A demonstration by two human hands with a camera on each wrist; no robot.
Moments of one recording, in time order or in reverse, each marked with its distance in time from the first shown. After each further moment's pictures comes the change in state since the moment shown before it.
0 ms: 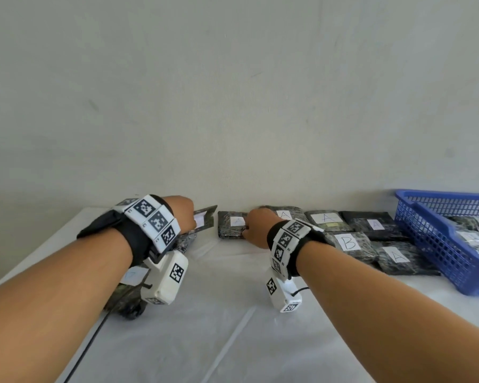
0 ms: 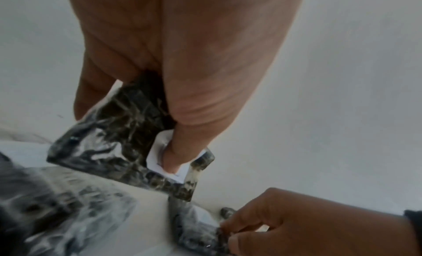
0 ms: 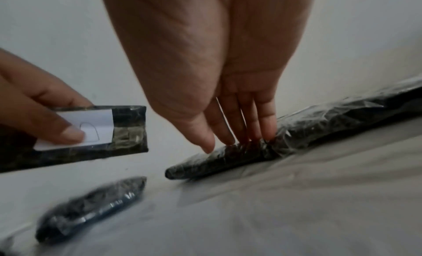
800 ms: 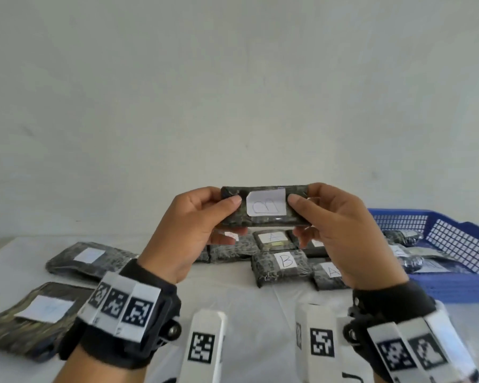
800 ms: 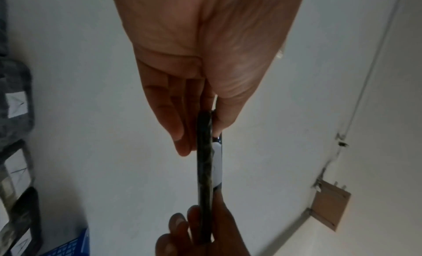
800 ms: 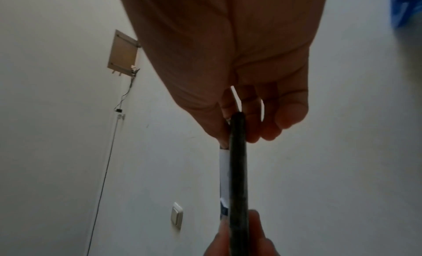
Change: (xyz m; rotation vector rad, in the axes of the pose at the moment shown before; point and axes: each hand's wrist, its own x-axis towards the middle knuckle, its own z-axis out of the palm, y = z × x) left_hand -0.093 0.142 -0.019 -1.725 0.259 0.526; right_hand -0.212 0.118 -0.084 1.300 0.679 -0.124
